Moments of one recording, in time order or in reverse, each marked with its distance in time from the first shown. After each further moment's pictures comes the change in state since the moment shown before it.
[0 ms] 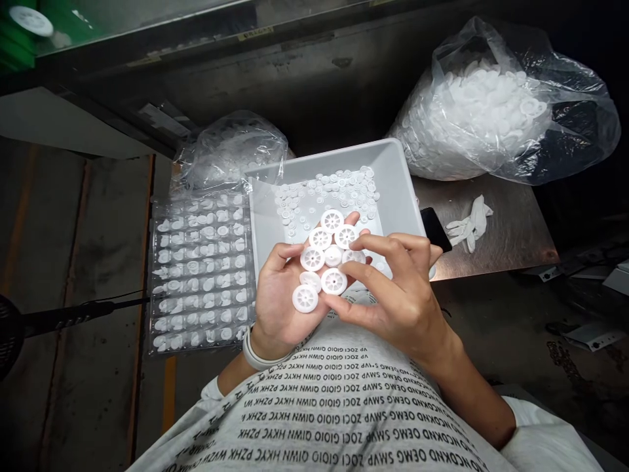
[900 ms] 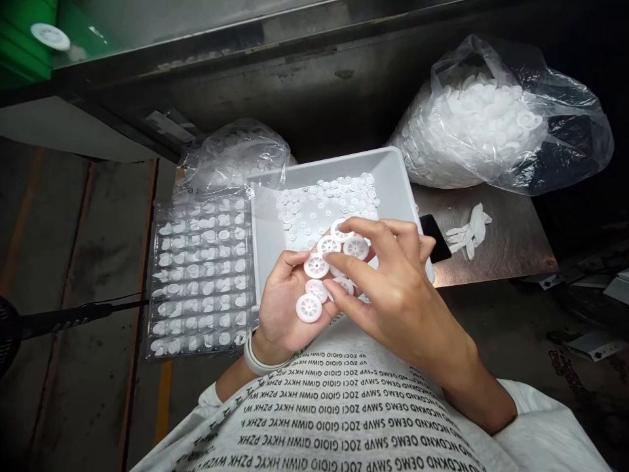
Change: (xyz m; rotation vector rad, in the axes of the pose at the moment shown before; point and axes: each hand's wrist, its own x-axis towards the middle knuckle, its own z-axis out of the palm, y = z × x) left_hand 0.003 0.000 -0.001 -0.009 -0.014 -0.062; right_hand 0.026 0.001 -0.013 0.078 -0.205 -0.025
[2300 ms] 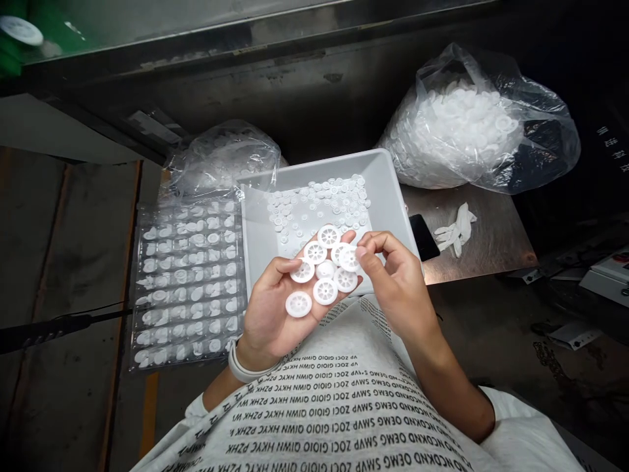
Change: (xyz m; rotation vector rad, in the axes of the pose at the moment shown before) left_hand -0.008 0.001 -0.002 0.050 0.021 0.027; right_hand -0.020 0.015 0.033 0.989 0.229 0.730
